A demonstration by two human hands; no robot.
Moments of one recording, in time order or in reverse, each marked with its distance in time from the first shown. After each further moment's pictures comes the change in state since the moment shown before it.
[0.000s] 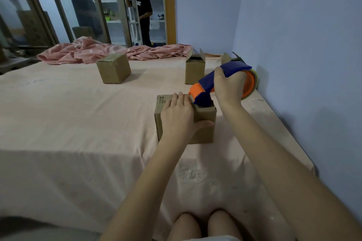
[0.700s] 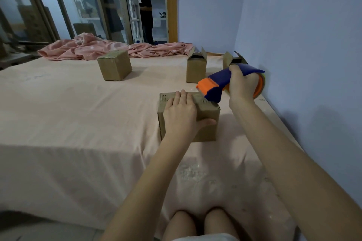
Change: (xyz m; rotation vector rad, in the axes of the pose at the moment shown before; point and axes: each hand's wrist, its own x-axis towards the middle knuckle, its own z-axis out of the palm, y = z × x) left_hand -0.002 0.004 0.001 -0.028 -0.004 -0.019; right_hand 0.012 0.000 -0.018 0.289 0.057 0.186
